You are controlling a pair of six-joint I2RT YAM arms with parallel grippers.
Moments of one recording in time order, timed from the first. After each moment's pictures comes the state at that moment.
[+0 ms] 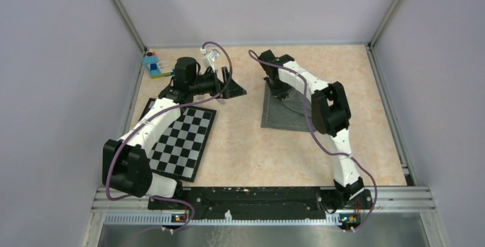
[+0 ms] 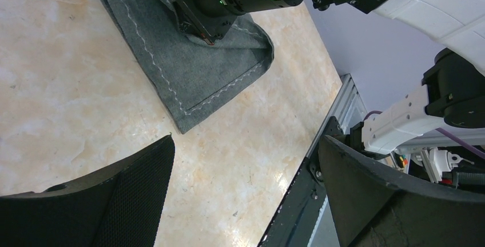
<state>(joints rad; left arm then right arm) -0.29 1.40 1.08 -0.10 0.79 -0.49 0.54 2.27 1.97 -1.02 0.28 0.14</state>
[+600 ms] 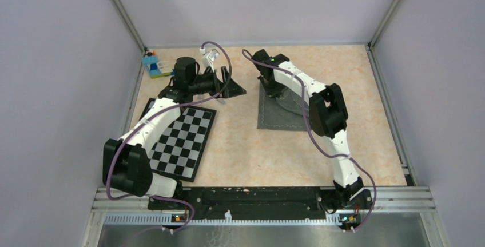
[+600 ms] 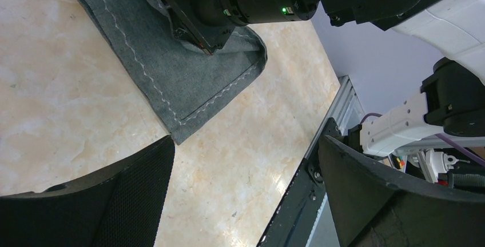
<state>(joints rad) -0.28 1.40 1.07 -0.10 0.80 -0.50 0.60 2.27 2.02 -1.04 0.28 0.15</state>
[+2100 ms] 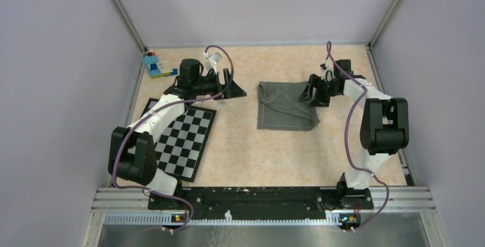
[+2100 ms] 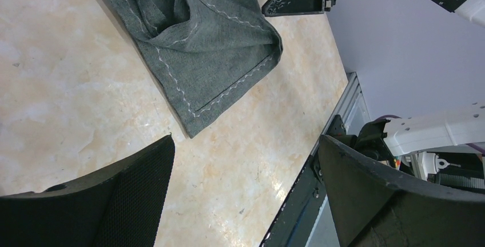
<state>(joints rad) -0.27 1.50 1.07 -0.08 0.80 -0.50 0.01 1.77 1.18 -0.49 -0.55 0.29</state>
